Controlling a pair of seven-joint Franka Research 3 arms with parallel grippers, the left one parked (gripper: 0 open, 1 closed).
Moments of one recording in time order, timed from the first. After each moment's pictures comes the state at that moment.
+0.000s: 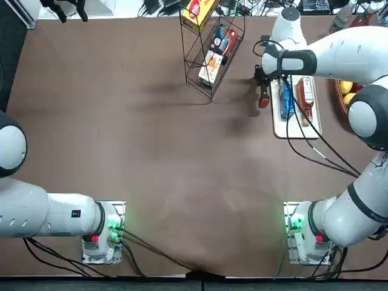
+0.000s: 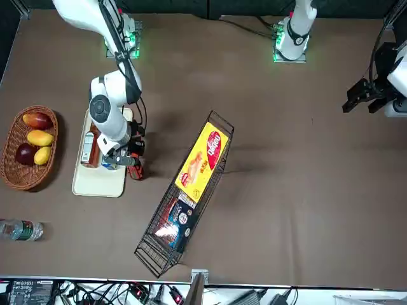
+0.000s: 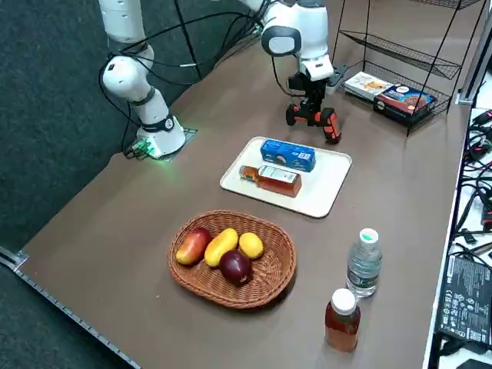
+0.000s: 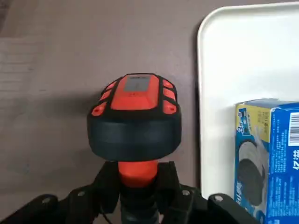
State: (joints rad) arm 0.40 0.35 -0.07 -2.07 0.03 2.42 0.40
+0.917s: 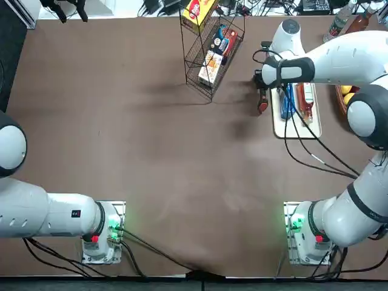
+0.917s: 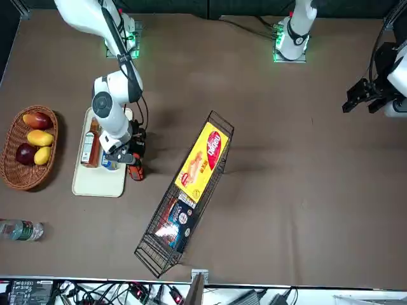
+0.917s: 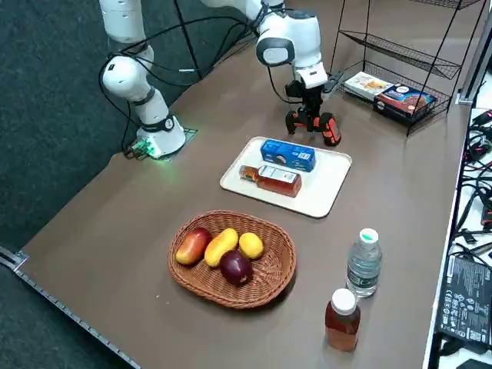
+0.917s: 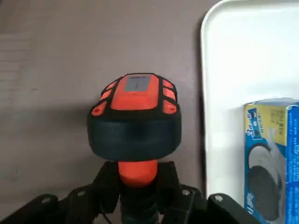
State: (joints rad) arm 0.40 0.36 -0.07 -2.15 0.03 2.56 0.40
